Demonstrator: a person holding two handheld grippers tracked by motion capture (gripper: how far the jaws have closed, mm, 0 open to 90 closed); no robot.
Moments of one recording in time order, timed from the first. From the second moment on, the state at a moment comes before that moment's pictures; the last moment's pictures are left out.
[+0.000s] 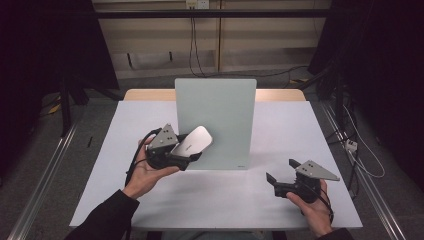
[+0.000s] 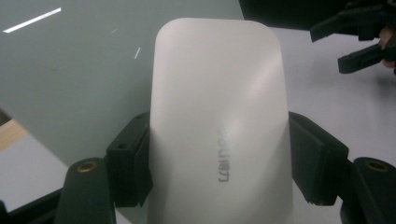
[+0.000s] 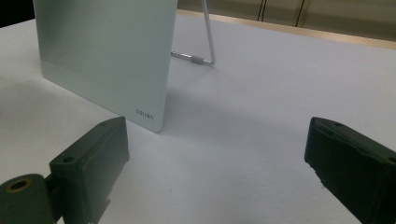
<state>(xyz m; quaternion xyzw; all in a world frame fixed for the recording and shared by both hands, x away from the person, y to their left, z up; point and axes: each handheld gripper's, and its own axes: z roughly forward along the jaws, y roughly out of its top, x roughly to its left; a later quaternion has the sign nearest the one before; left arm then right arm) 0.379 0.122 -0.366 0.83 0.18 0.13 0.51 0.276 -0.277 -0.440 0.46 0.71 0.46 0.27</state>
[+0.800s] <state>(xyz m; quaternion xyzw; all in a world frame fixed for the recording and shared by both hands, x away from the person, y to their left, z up) 0.363 0.136 -0.384 0.86 0.19 0.09 0.46 0.278 -0.276 -0.441 0.47 0.70 0.47 0.27</state>
